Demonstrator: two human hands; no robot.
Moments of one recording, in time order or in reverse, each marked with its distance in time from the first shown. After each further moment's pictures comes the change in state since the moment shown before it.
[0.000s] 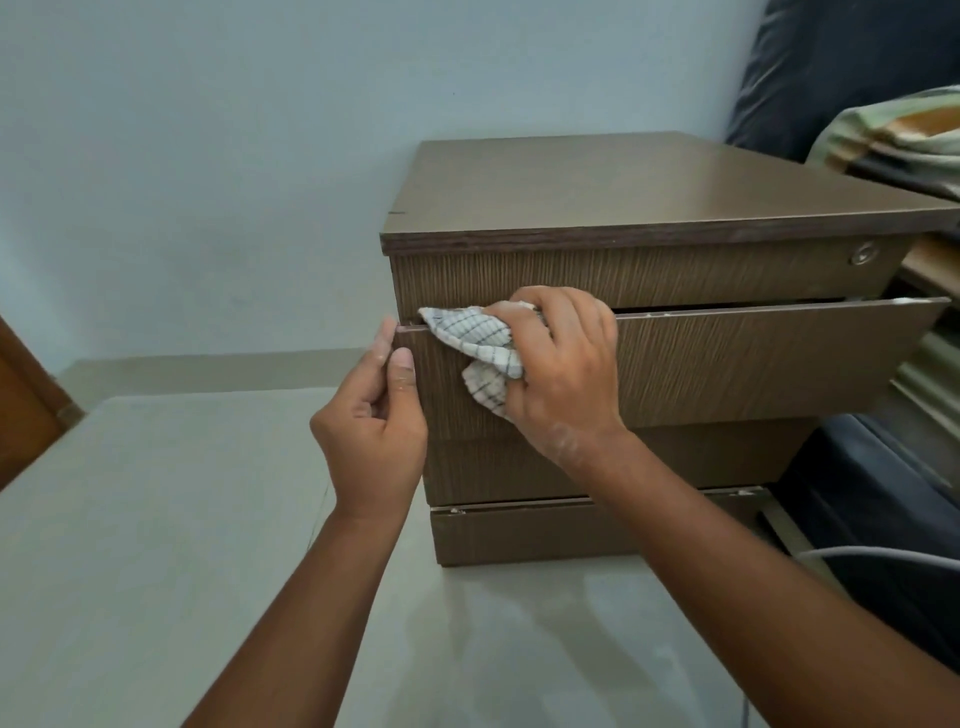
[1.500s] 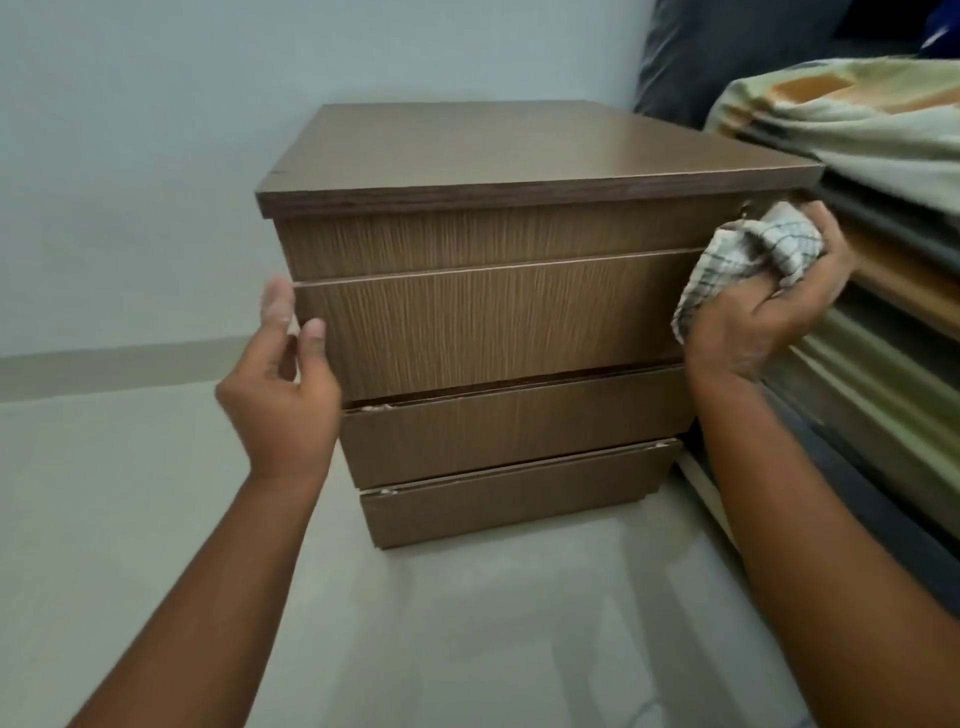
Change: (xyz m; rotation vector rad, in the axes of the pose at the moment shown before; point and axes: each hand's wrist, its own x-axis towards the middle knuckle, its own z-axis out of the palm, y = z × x) left_hand 0.003 -0.031 0.022 0.018 -0.040 0.075; right_hand -0.022 0.165 -0.087 0.114 0.772 0.614
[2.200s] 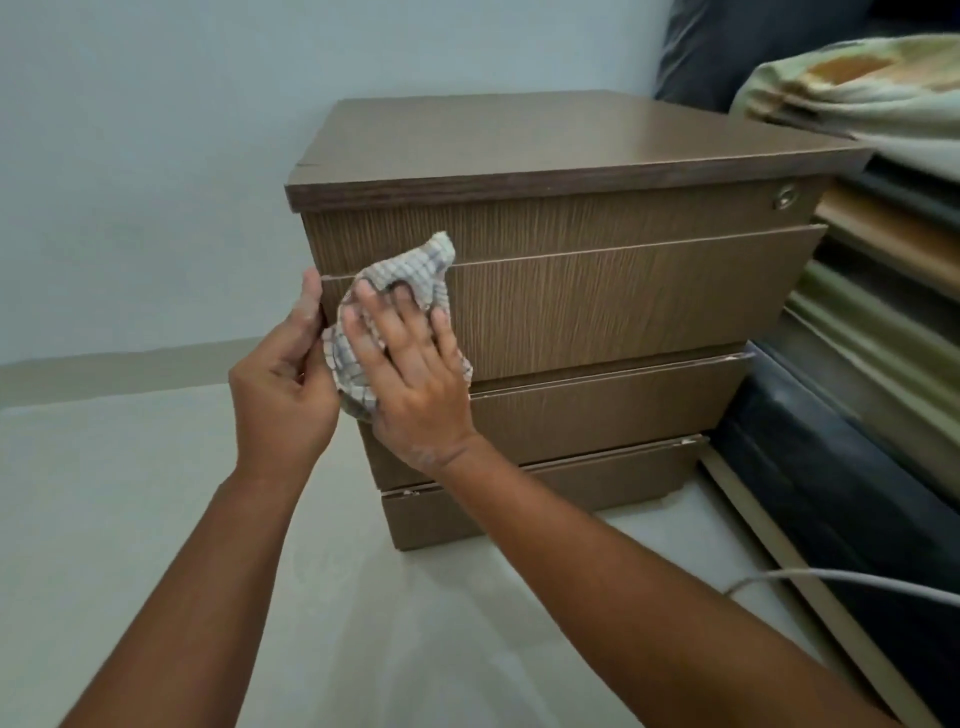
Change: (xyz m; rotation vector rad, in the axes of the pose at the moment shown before) left_hand 0.022 -0.038 -0.020 -0.134 -0.316 0.059; right_hand -0.235 -0.092 0.082 0.039 -0.694 -0.655
